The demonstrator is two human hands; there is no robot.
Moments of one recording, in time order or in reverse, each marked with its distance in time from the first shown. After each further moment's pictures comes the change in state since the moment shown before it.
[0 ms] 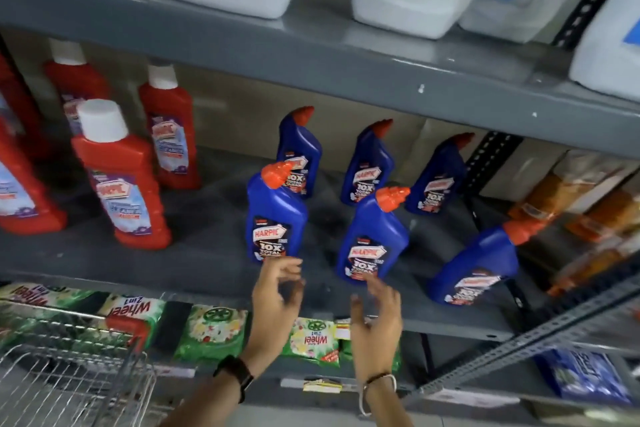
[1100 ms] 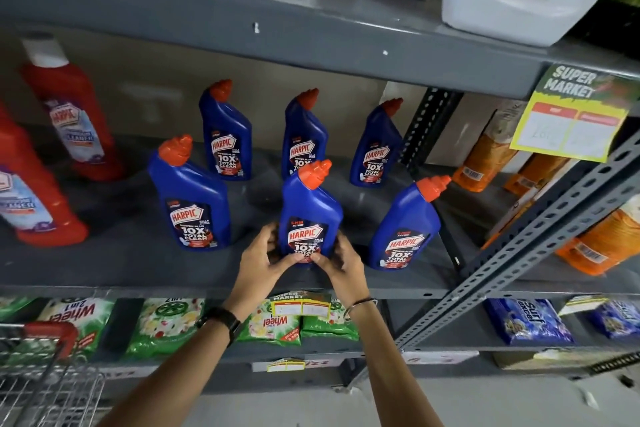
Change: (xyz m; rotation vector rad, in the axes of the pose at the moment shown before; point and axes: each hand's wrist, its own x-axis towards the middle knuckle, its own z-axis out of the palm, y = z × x) left_hand 0.016 0.002 0.088 0.028 -0.329 -0.105; right_hand 0.081 0.065 -0.048 0.218 -0.455 0.151
